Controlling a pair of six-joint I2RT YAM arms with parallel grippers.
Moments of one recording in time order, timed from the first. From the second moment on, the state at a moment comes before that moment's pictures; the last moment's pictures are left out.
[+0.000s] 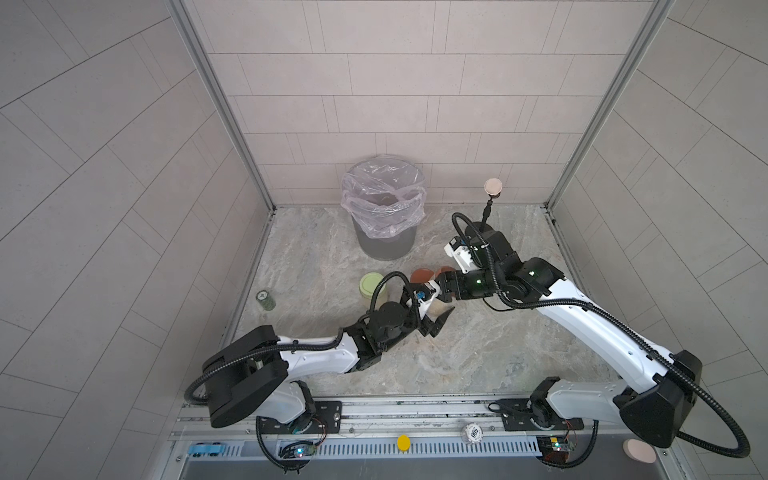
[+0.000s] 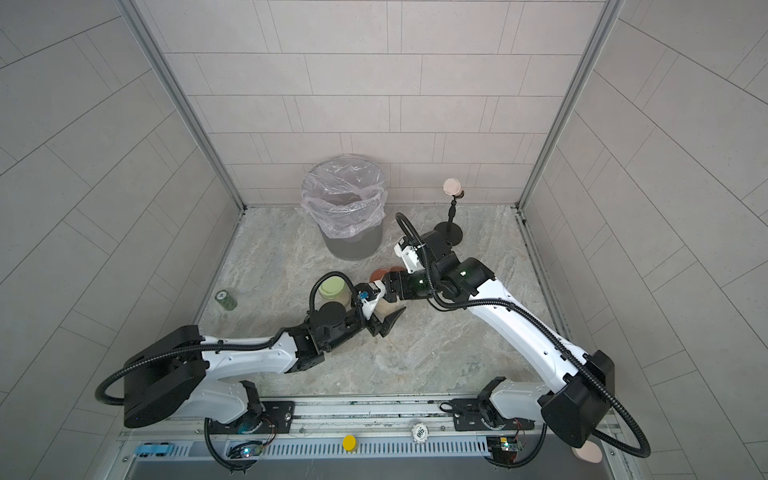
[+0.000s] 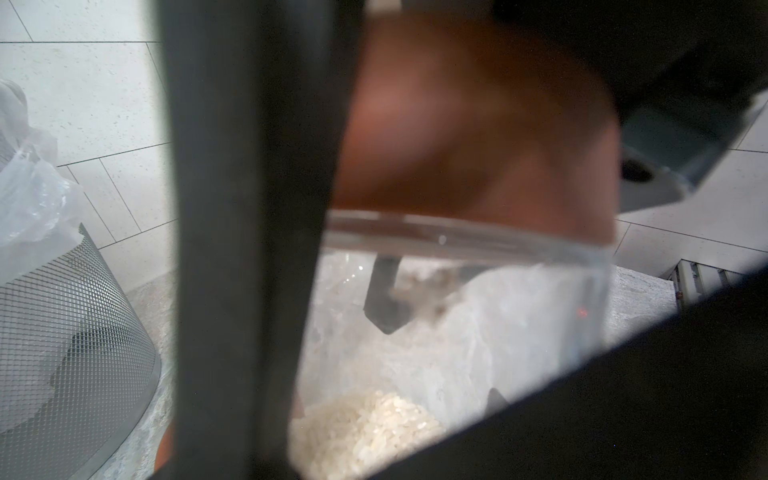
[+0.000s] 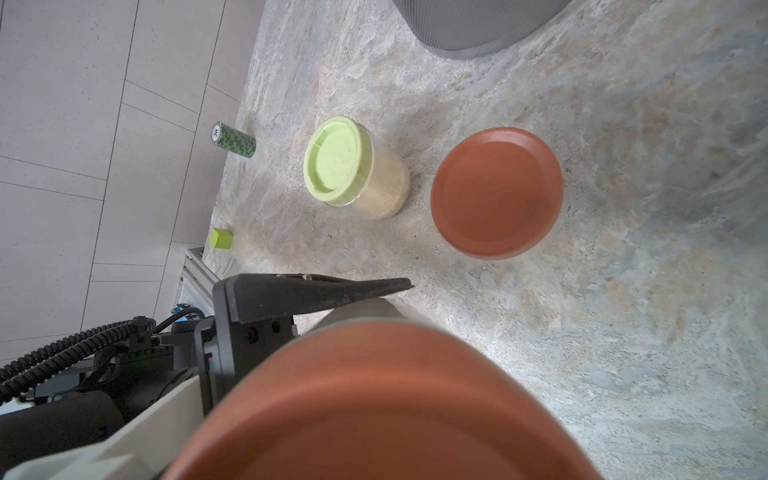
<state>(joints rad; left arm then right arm) -1.04 1.41 0.55 0.75 -0.16 0.04 0.59 1.26 1.22 -0.81 -0.38 0.49</state>
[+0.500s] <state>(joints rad) -1.05 1.41 0.55 0.77 -0.18 0.08 0.59 1.19 1.20 -0.80 -0.37 0.50</state>
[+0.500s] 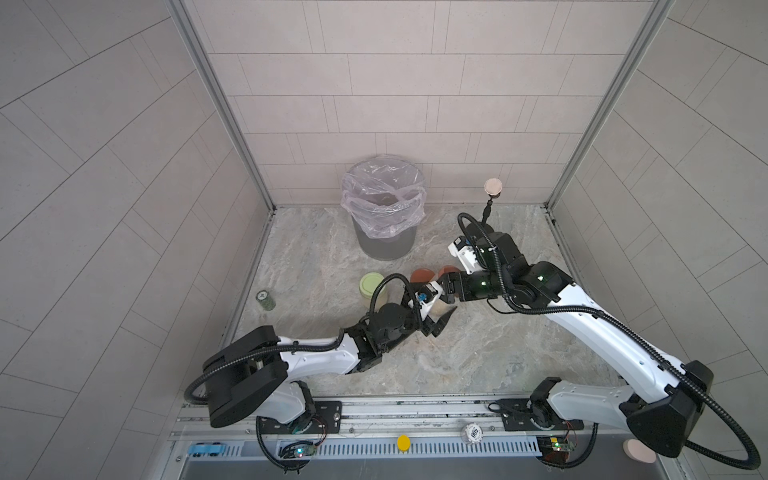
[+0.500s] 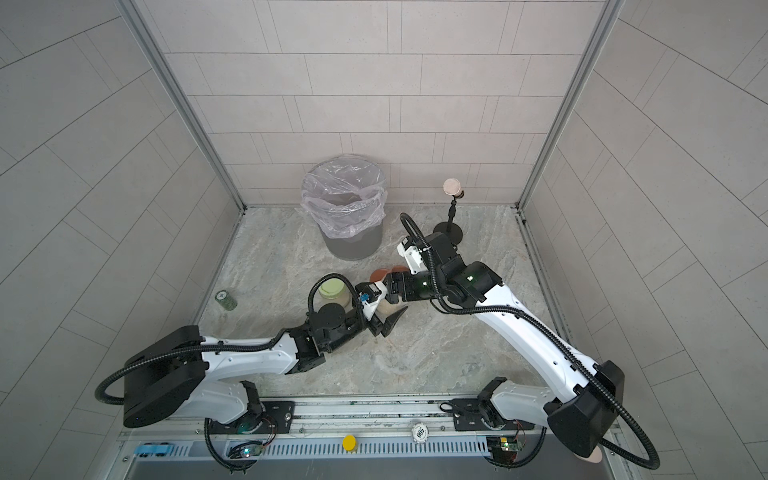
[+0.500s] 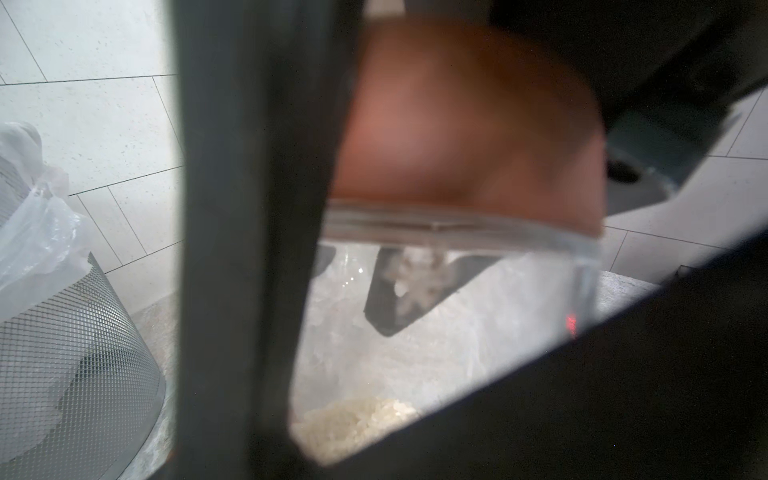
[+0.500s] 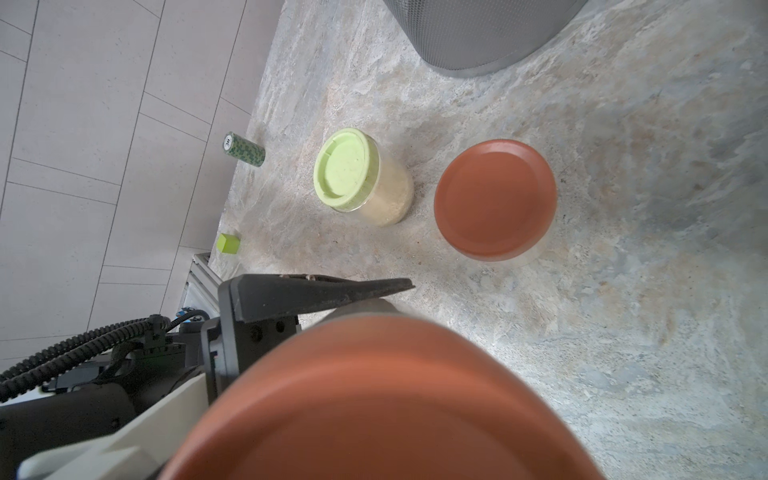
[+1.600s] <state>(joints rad) -1.05 1.36 0.54 0.70 -0.30 0.22 0.28 0.89 1.07 -0.85 -0.57 0.60</state>
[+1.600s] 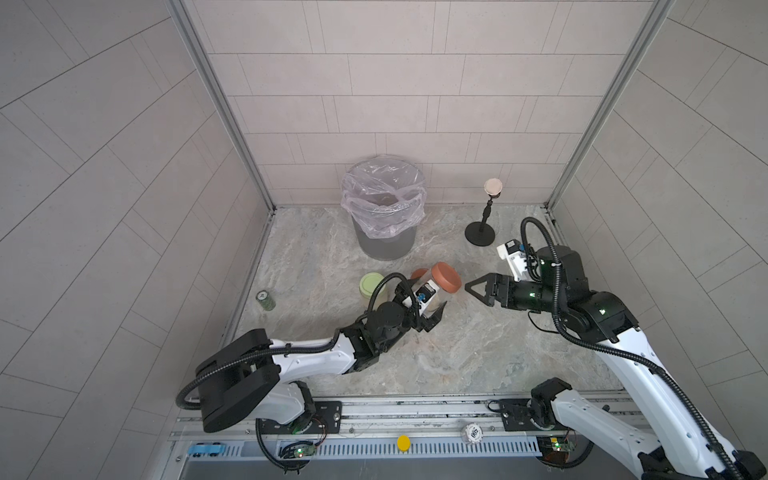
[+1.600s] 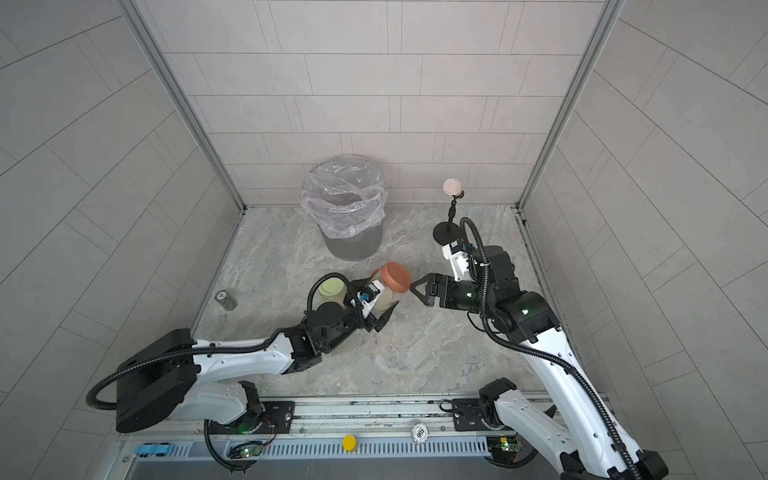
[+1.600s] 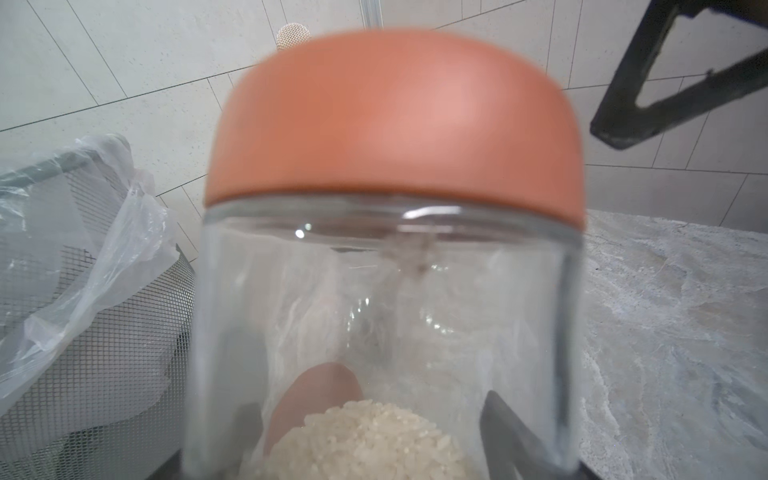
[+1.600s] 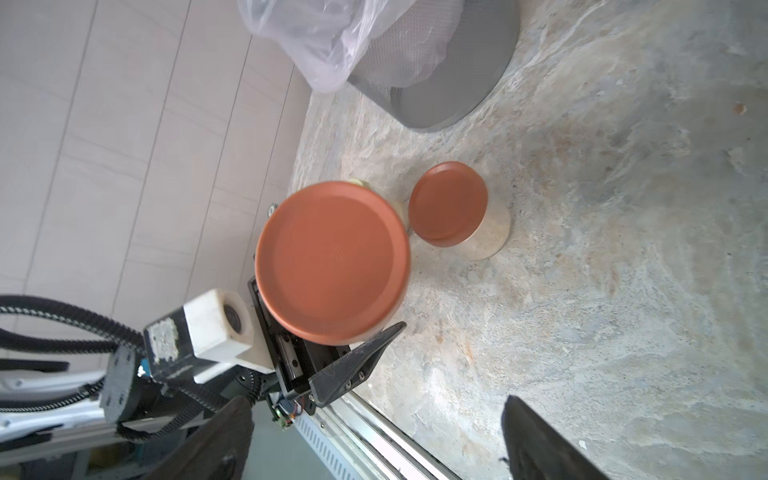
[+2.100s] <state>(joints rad) -1.07 1.41 0.52 0.70 -0.32 0.34 0.24 1.09 1.15 -0.92 -0.73 0.68</state>
